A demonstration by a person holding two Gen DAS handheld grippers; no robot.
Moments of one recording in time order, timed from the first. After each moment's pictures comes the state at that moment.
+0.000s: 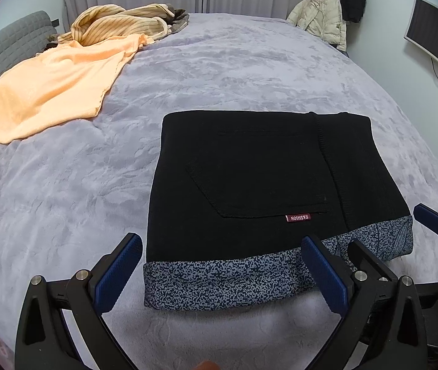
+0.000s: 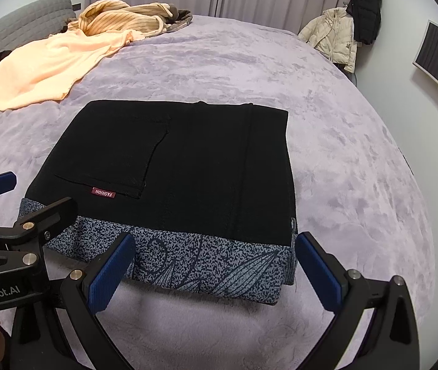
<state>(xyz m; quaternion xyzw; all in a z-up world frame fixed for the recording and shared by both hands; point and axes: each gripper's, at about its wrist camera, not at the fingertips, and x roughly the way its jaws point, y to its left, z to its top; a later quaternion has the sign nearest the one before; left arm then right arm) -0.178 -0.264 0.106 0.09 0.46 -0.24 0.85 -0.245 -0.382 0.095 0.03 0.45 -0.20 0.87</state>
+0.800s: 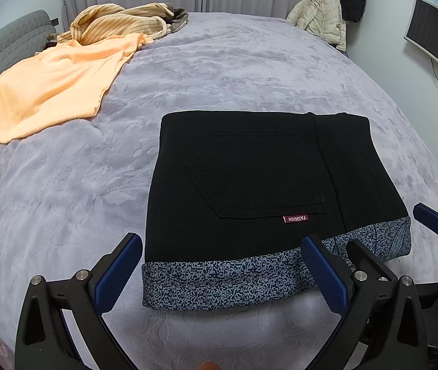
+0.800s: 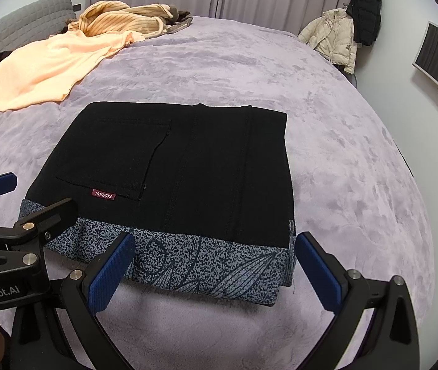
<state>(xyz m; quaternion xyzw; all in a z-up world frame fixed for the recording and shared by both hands) -0.179 -0.267 0.107 0.09 0.46 -0.24 0.85 -0.243 -0.383 0.097 0.03 0.45 -0.20 0.87</state>
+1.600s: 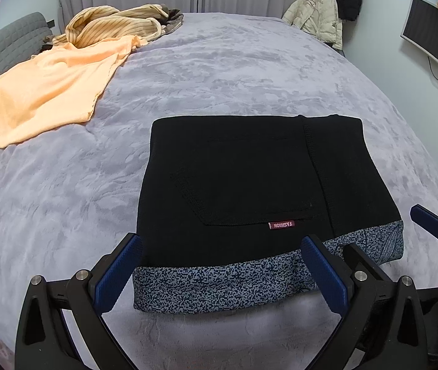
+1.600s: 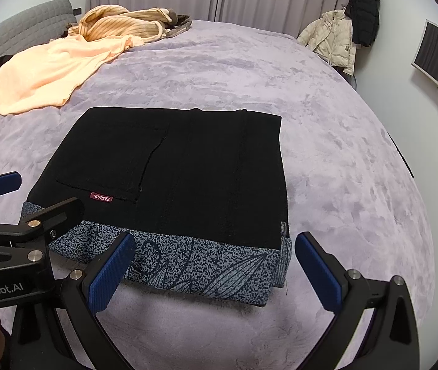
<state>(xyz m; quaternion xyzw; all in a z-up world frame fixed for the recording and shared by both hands) -0.182 -0.280 0.115 0.09 0.46 -0.24 0.85 -0.248 -0.391 0.101 0.03 0.44 -0.20 0.88</state>
